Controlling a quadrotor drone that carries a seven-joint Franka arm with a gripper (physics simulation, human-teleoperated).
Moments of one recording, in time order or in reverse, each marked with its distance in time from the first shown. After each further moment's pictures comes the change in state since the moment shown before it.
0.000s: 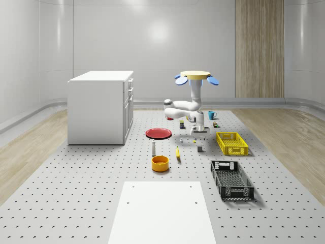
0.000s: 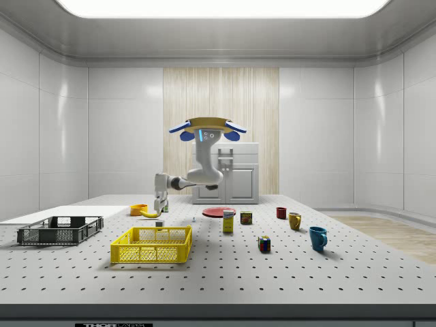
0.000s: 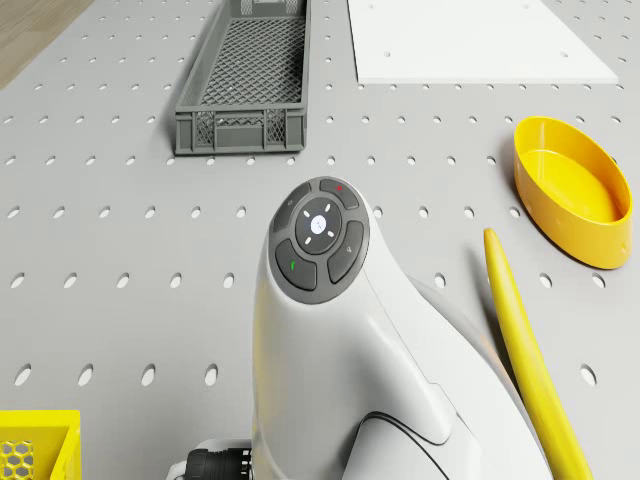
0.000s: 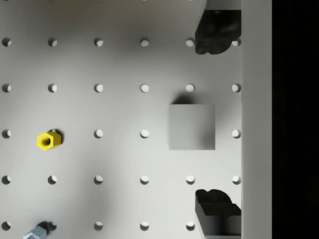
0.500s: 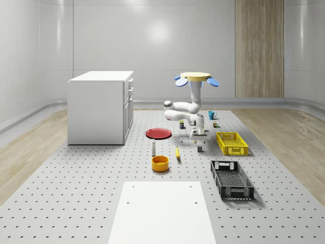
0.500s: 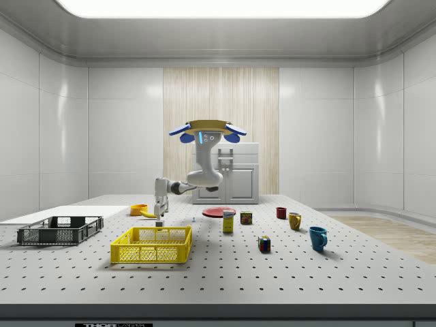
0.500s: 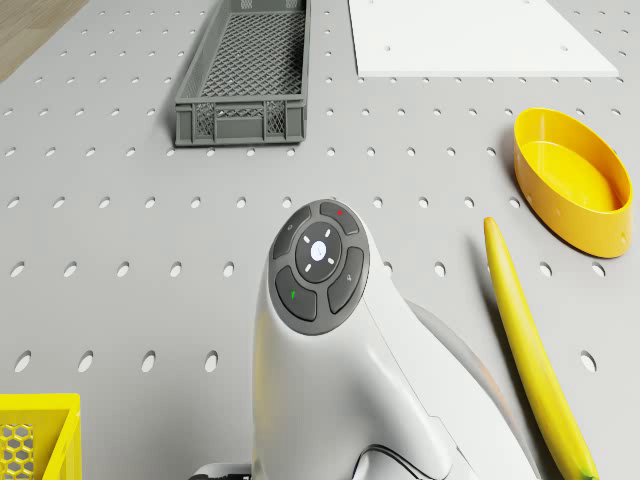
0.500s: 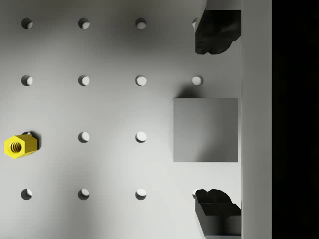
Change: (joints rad) arm -0.010 -0.018 -0.082 0.017 -0.074 0.043 0.000
